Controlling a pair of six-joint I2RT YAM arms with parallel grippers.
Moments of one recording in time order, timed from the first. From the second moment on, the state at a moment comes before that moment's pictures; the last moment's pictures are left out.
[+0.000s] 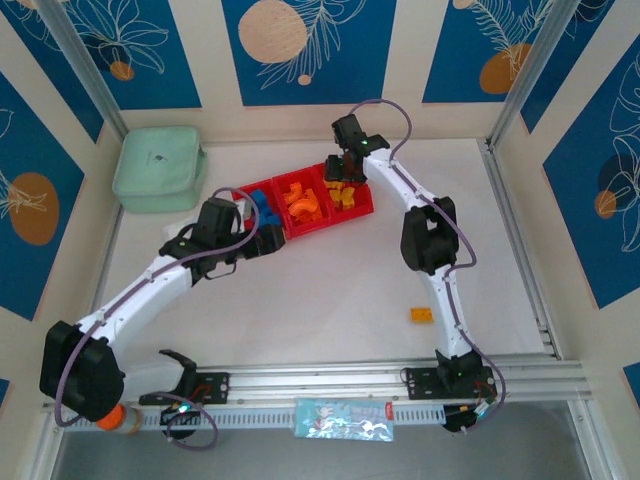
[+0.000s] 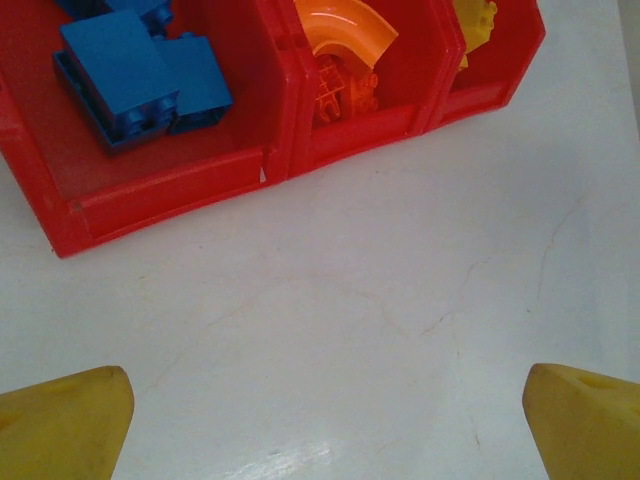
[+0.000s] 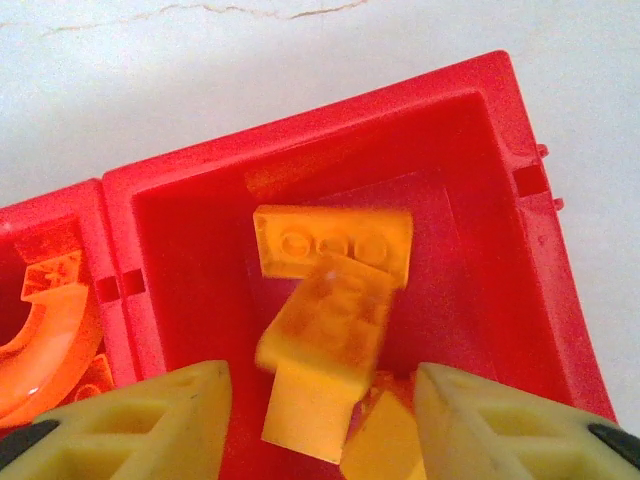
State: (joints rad) left arm -0.44 1.21 0.88 -0.44 0.22 -0.62; right arm 0.42 2.37 2.24 -0.89 0.03 0.34
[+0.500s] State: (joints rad) left arm -0.46 1.19 0.87 -0.43 0.29 -0.60; right arm 0.42 1.71 1.54 -0.77 0.03 0.44
